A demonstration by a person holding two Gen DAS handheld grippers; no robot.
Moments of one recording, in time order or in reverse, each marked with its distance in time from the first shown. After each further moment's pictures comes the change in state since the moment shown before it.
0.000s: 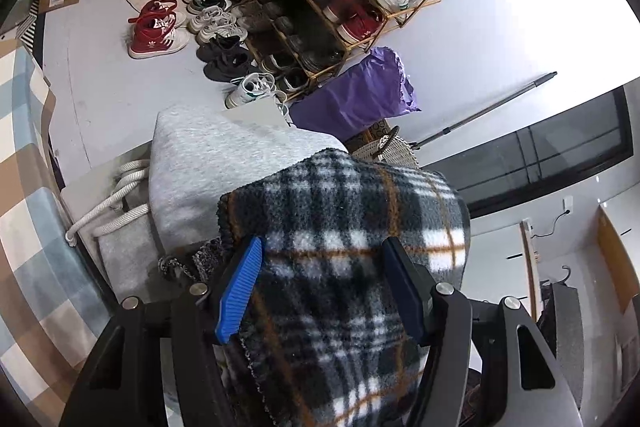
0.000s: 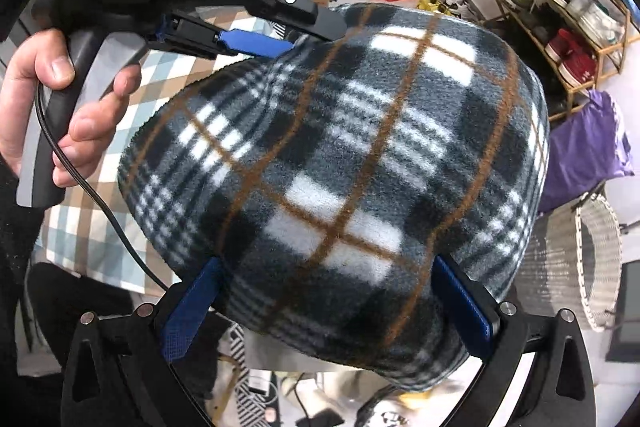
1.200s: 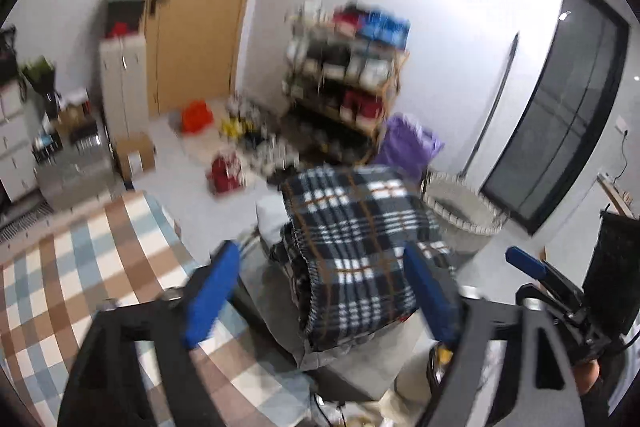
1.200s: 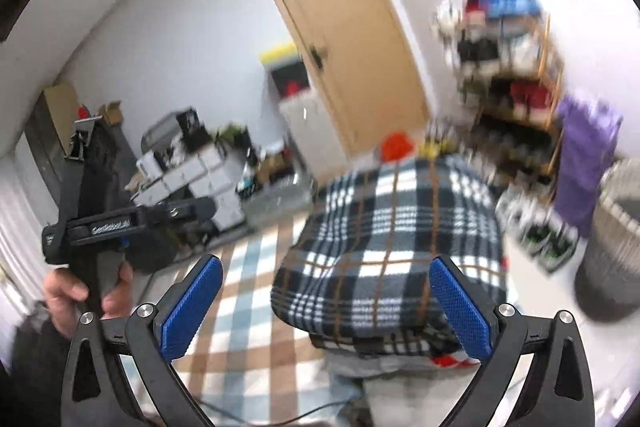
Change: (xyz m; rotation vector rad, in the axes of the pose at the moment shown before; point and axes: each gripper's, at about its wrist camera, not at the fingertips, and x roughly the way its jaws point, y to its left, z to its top) left arm -0.158 -0.093 -0.154 0.408 -0.472 0.385; right arm -0.159 0.039 -0.149 0.346 -0.853 0.160
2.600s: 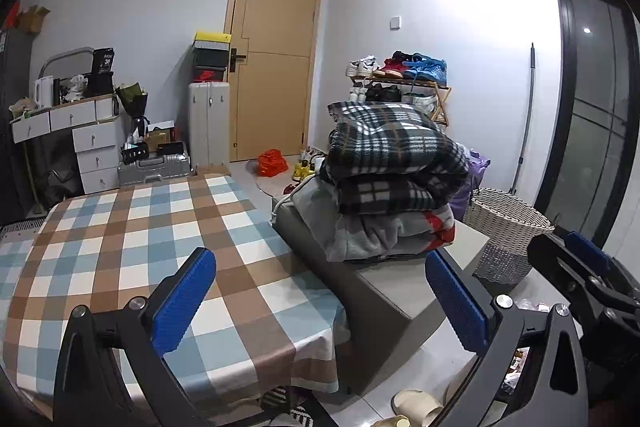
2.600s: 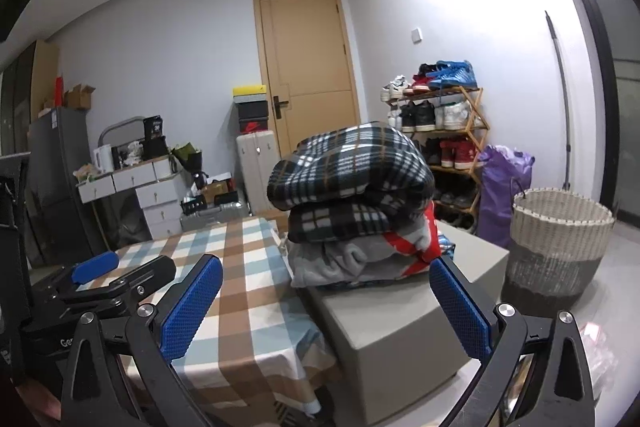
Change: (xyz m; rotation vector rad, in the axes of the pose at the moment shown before) left arm -0.048 -0.056 -0.228 0.000 -0.284 0.283; right arm -0.099 0.061 -0.195 -0.089 -0.189 -0.245
